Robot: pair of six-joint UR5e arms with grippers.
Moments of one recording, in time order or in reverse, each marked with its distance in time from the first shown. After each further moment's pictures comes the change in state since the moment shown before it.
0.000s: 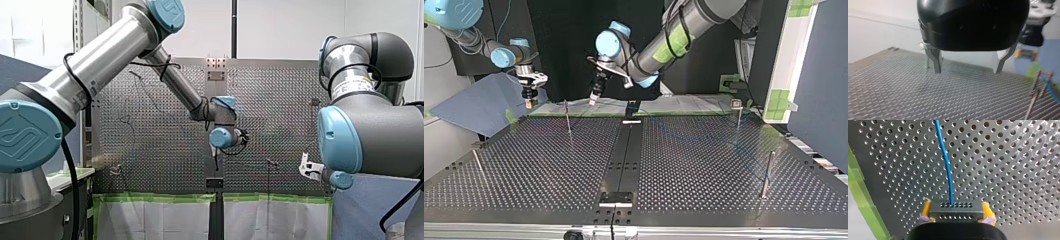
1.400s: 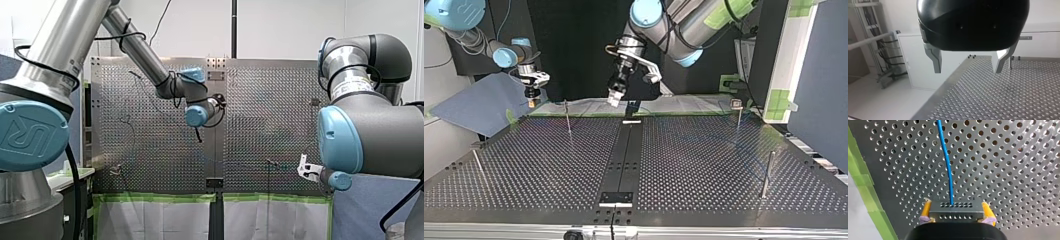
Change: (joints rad) left arm 0.066 0.380 -0.381 0.349 -0.015 0.018; right arm 0.010 0.010 0.001 0.007 -0.005 0.012
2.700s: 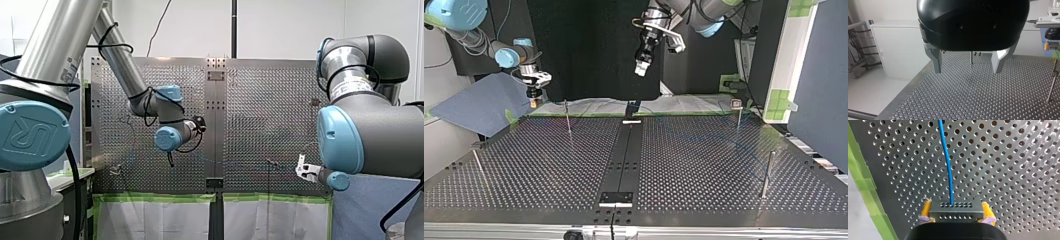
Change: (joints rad) left arm 0.015 0.038 -0.337 0.154 -0.036 0.042; right arm 0.013 0.003 0.000 -0.002 0.006 0.000
